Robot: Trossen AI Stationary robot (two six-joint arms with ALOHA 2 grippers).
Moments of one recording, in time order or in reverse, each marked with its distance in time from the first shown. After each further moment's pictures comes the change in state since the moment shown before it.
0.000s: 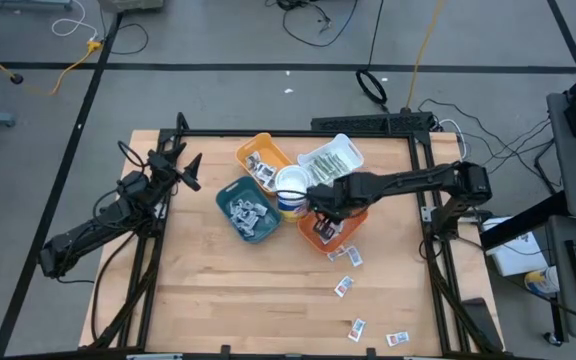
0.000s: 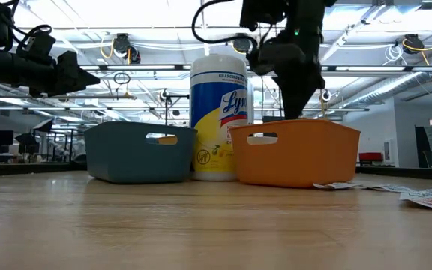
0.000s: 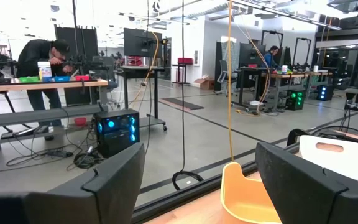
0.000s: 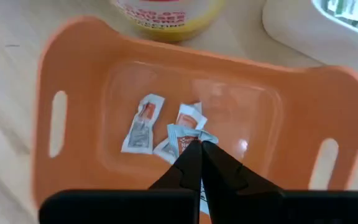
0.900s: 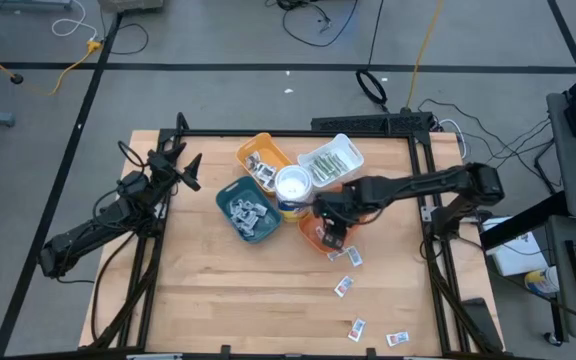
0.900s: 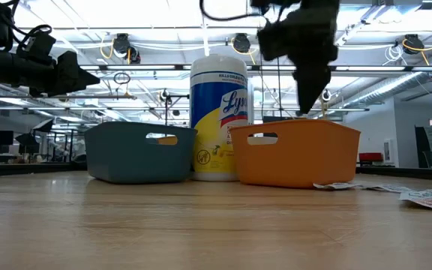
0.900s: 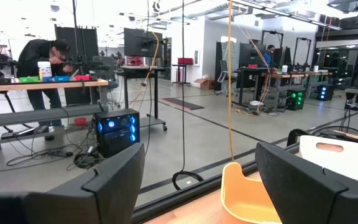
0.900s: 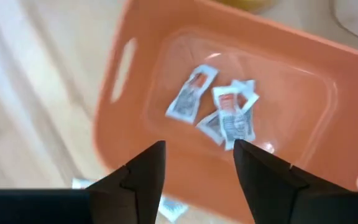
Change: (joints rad) left arm 0.000 0.000 0.000 0.000 0.000 0.000; right arm 0.050 -0.084 -0.058 0.054 -0.146 -0.080
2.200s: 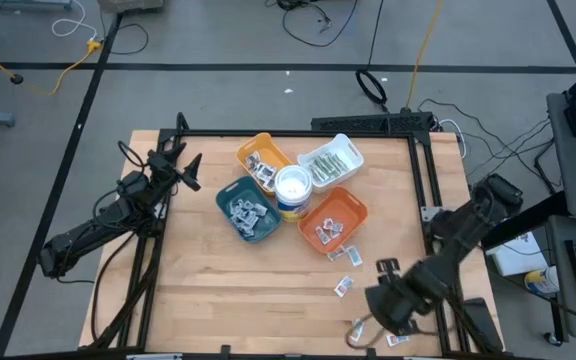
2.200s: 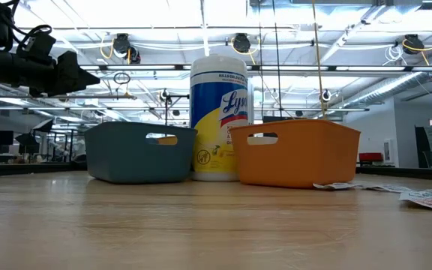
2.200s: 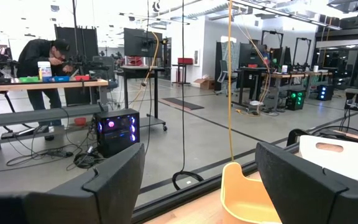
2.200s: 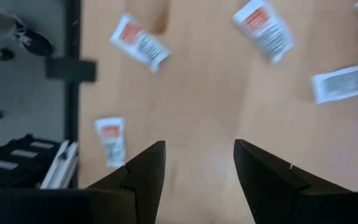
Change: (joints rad) left arm 0.000 0.000 0.000 0.000 0.000 0.000; right arm 0.754 -0.065 0.001 -0.140 0.004 0.156
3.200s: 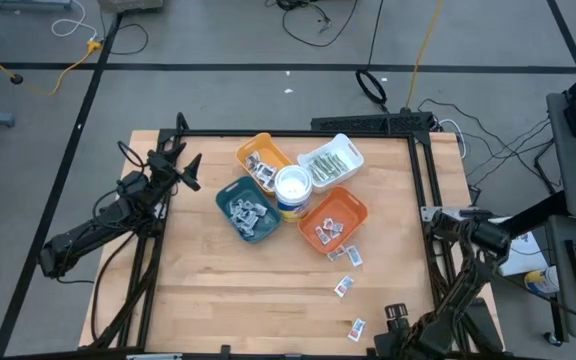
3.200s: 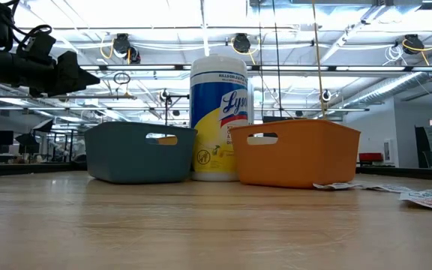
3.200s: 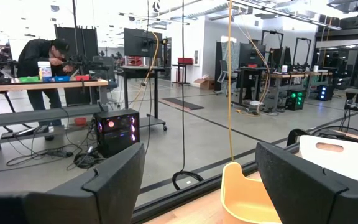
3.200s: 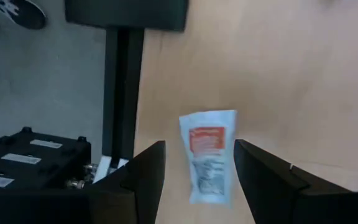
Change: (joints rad) left arm 0.000 0.000 0.000 0.000 0.000 0.000; right arm 0.287 0.357 0.001 0.265 -0.005 0.269
